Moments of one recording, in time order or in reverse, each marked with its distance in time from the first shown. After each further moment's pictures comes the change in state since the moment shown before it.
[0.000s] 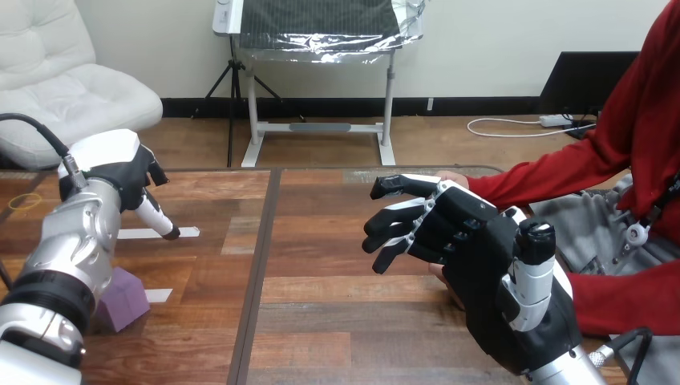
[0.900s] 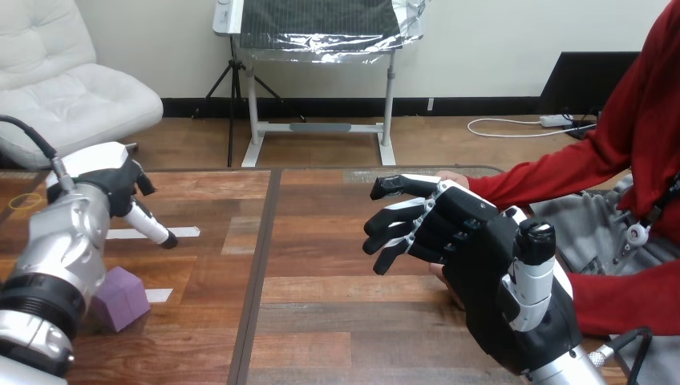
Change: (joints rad) left arm 0.026 0.038 0.006 -0.075 -0.011 0.078 -0.134; right arm 0.000 0.000 0.000 0.000 -0.001 -0.002 0.002
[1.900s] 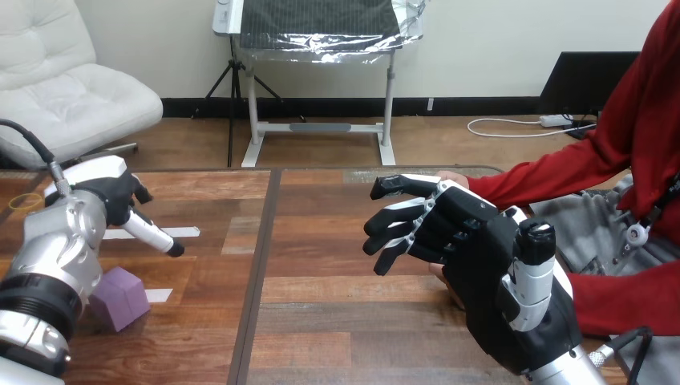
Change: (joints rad) left arm 0.000 0.004 -0.006 0.014 0.001 0.006 -0.089; right arm 0.000 0.000 0.000 0.000 0.000 0.000 -0.001
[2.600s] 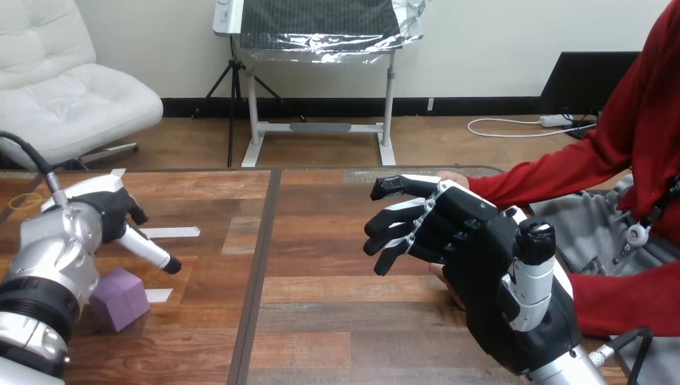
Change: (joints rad) left arm 0.000 0.000 -0.002 0.035 0.000 0.006 -0.049; right arm 0.000 -0.001 0.000 0.000 0.000 0.000 -0.001
